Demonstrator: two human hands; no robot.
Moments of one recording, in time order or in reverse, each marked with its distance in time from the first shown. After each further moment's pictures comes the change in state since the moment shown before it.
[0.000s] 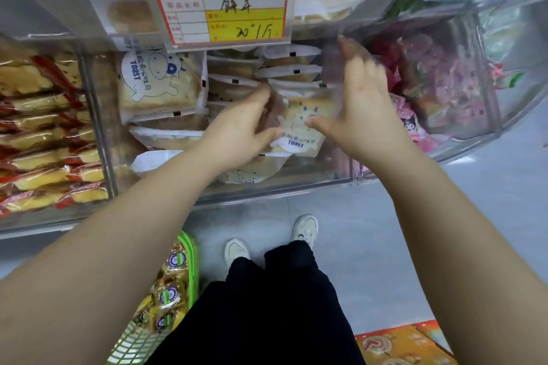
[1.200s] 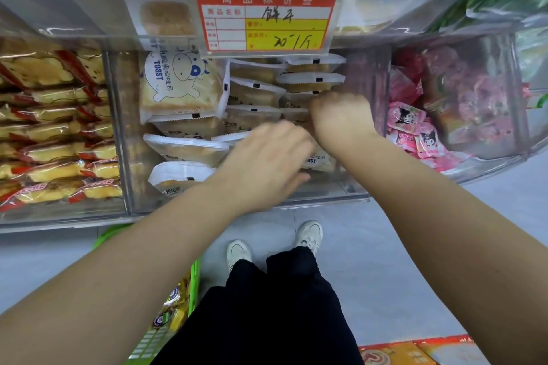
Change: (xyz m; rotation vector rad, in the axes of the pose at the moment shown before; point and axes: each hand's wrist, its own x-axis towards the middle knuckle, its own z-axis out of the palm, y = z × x) left_hand -0.026 0.005 0.011 0.556 -0.071 0.413; right_hand 0.047 -0.006 0.058 -0.611 -0.149 -0.209
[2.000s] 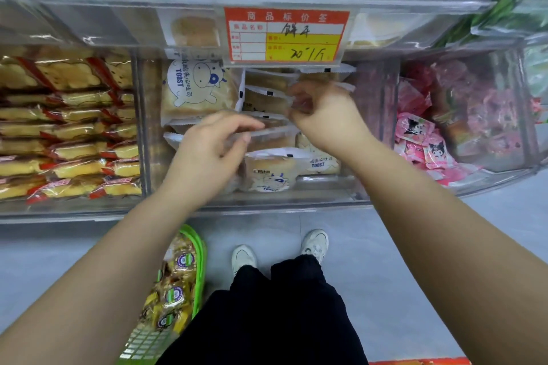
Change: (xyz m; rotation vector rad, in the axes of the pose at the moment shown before) left_hand -0.049 -0.033 -0.026 -0.561 0.388 -0.519; right_hand 0.002 -0.023 -0.034 0.848 0.033 0.132
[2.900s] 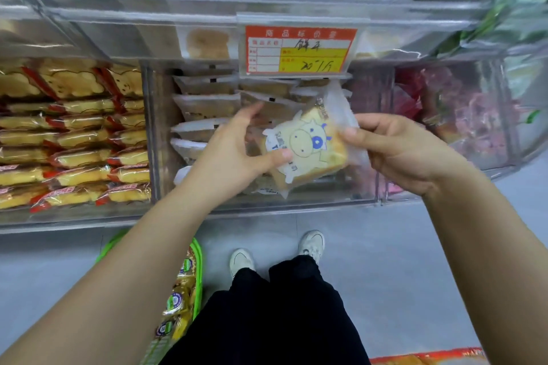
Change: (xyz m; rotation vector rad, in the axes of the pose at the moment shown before) left_hand 0.009 0.021 0.000 -0.214 -0.166 -0.289; right_hand -0.059 0.027 -0.054 1.030 -0.348 0.260
